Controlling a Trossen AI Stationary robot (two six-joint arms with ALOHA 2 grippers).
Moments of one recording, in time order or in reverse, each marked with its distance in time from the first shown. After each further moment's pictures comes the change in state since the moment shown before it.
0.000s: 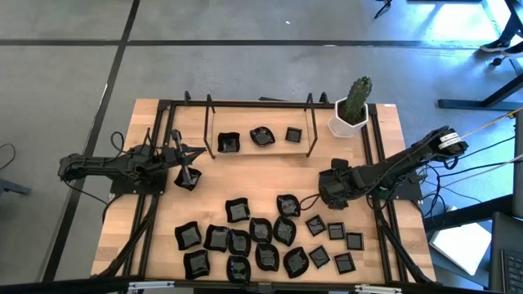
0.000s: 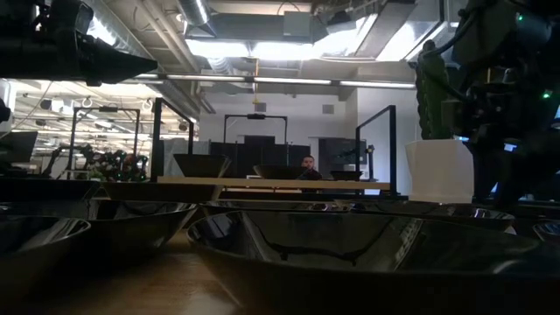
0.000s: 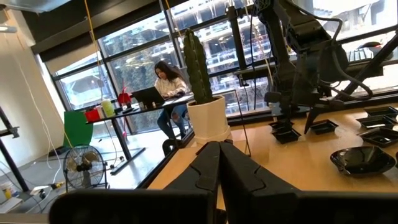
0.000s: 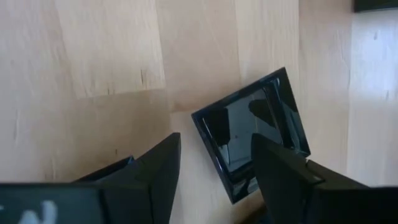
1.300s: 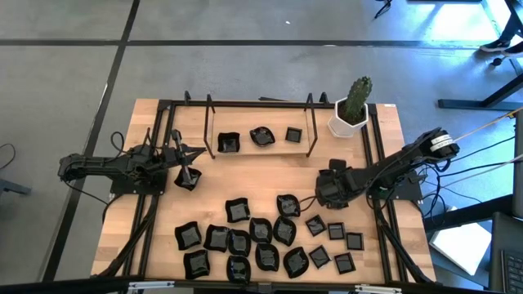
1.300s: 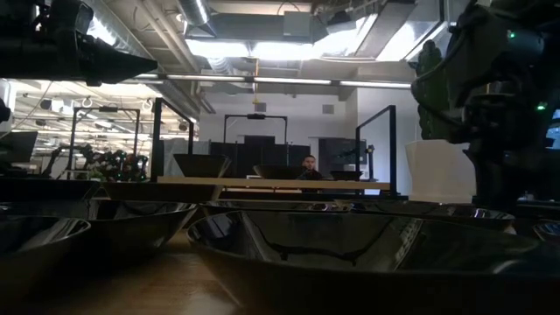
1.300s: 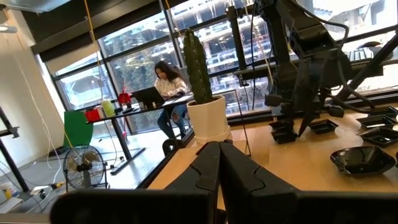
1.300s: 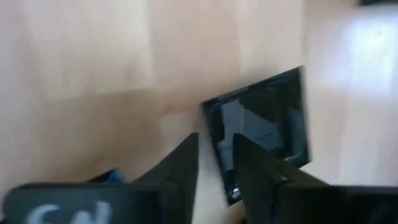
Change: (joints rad) left arm 0.000 0.000 0.000 0.000 0.000 0.000; right arm -0.003 0.106 0.030 -0.013 0.027 -0.008
